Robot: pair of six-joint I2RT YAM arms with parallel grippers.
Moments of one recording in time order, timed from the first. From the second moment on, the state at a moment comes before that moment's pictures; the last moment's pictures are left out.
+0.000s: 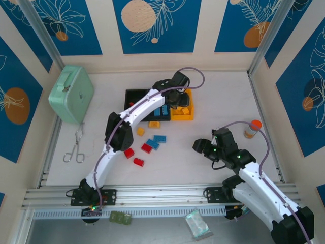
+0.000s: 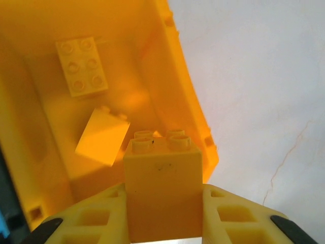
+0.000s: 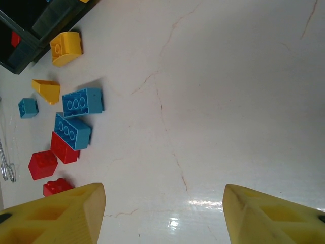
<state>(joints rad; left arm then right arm) -0.76 2.44 2.43 -0.93 0.06 -0.55 0.41 0.69 0.44 -0.61 -0.23 0.85</state>
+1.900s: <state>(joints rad) -0.62 1.44 1.04 -0.66 0.09 -0.42 0.66 0.97 0.59 -0.52 -0.19 0.85</state>
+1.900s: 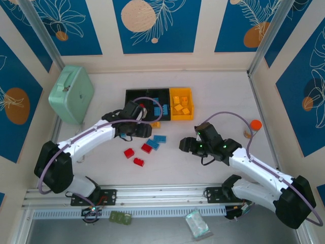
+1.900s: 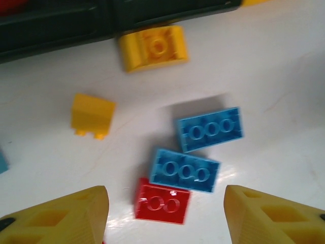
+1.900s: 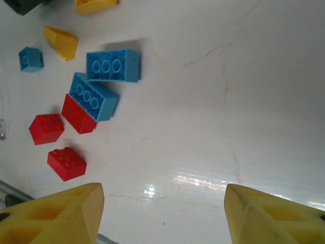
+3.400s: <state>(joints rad) -0.55 1.71 0.97 -0.38 -0.02 -0.27 0.74 1.07 0.62 -0.33 -0.30 0.77</state>
